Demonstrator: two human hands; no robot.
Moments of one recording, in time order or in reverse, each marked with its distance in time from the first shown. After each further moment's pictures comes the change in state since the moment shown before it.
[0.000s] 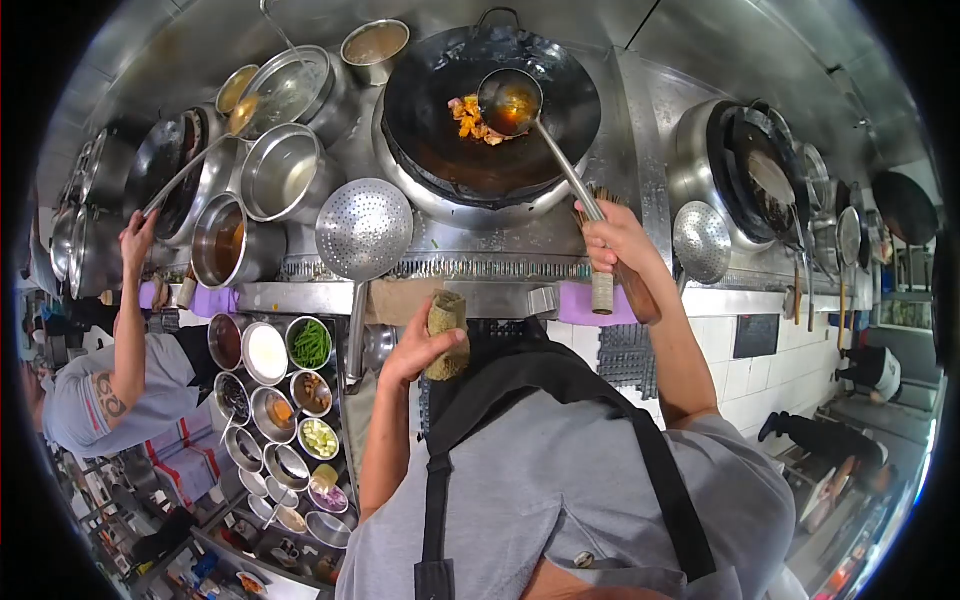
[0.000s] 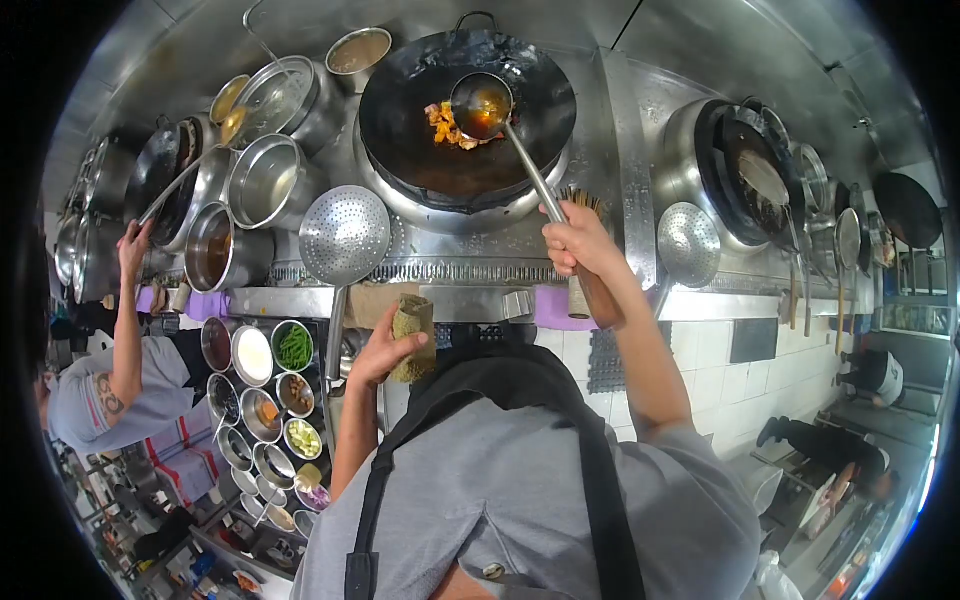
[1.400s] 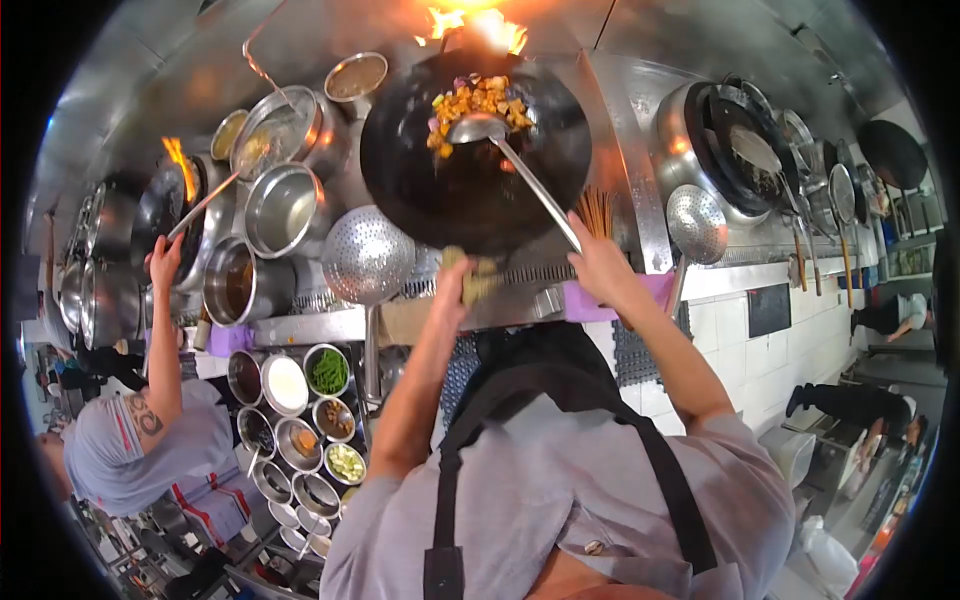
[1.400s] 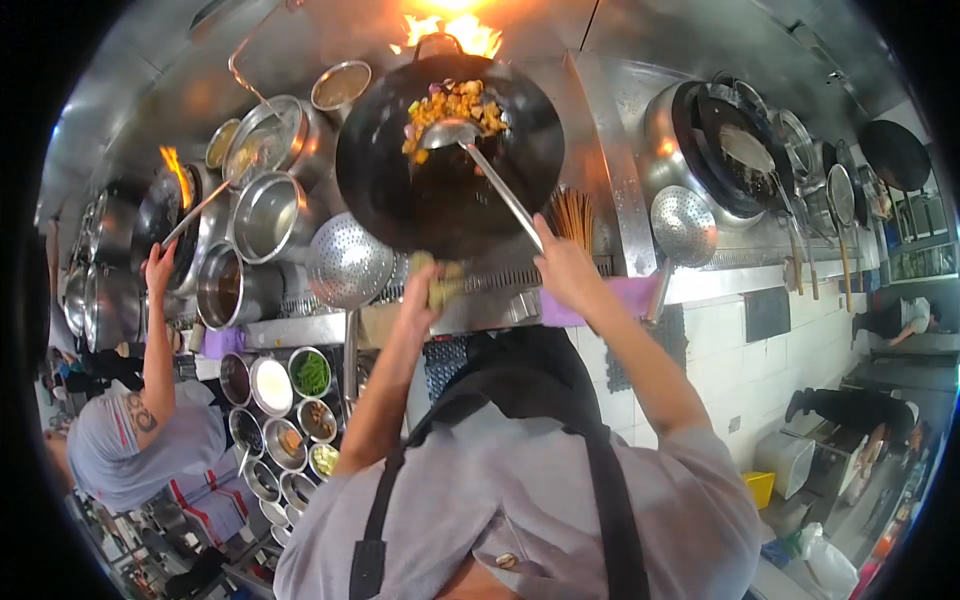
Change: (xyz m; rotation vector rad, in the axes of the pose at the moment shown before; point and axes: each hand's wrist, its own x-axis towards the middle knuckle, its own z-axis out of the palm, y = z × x) left_hand 0.138 -0.009 0.027 -0.614 0.088 -0.057; right_hand -0.024 0.054 0.027 -1.267 0.375 -0.291
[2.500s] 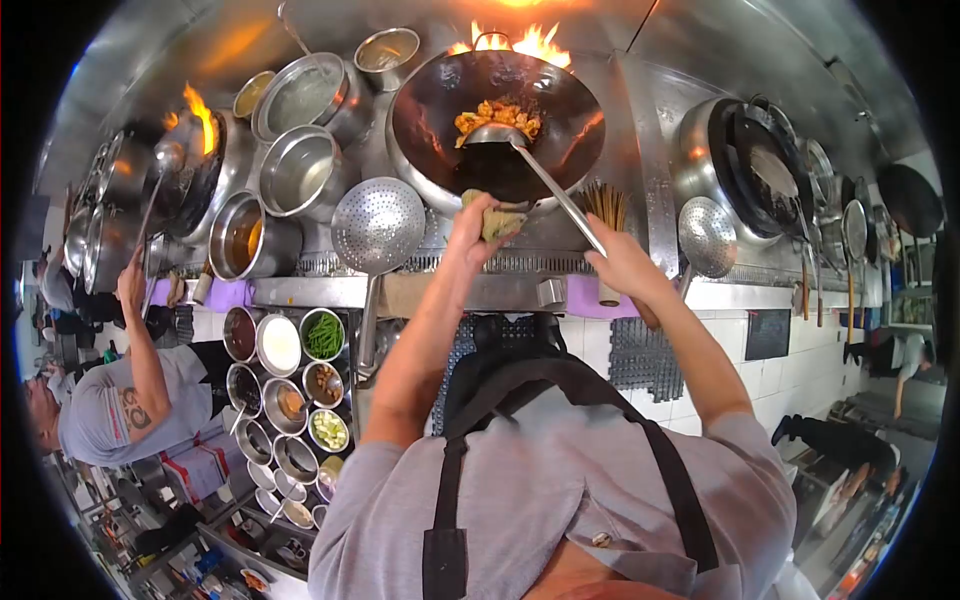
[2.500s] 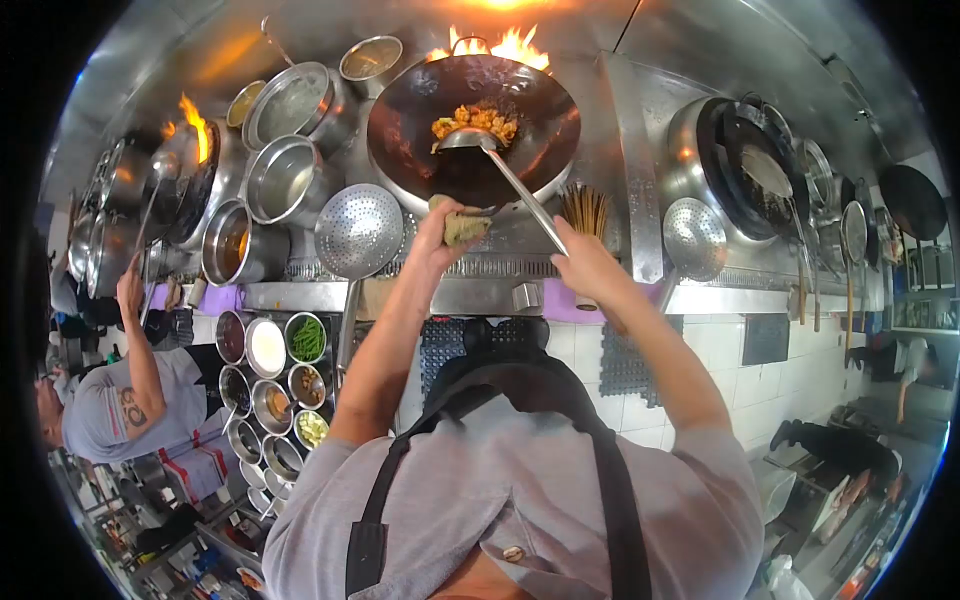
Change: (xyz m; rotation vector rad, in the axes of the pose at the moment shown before) left_hand 0.029 0.038 0.058 -0.148 0.001 -0.115; right_hand 0.004 0.026 -0.014 0.051 -0.057 -0.192
